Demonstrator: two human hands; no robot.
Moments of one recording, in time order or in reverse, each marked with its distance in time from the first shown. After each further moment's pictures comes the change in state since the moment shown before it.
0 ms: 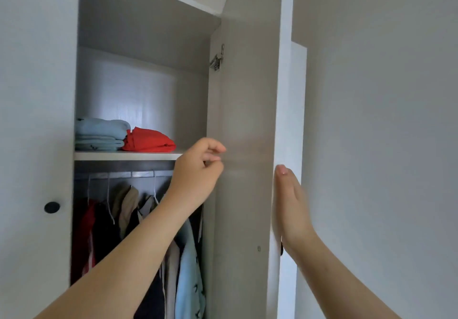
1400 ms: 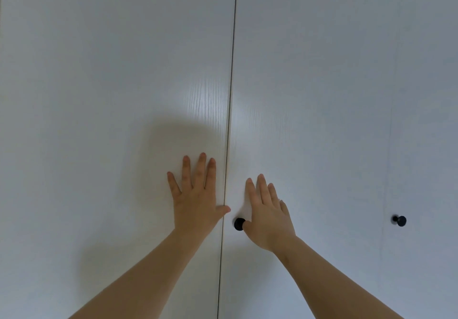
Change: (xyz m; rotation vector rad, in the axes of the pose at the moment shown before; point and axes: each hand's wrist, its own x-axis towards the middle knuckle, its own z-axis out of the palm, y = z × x) left_hand 0.041 -0.249 -0.262 1.393 0.082 -0.065; right_hand 0.038 0.077 0.366 -0.912 -0.645 -0.247
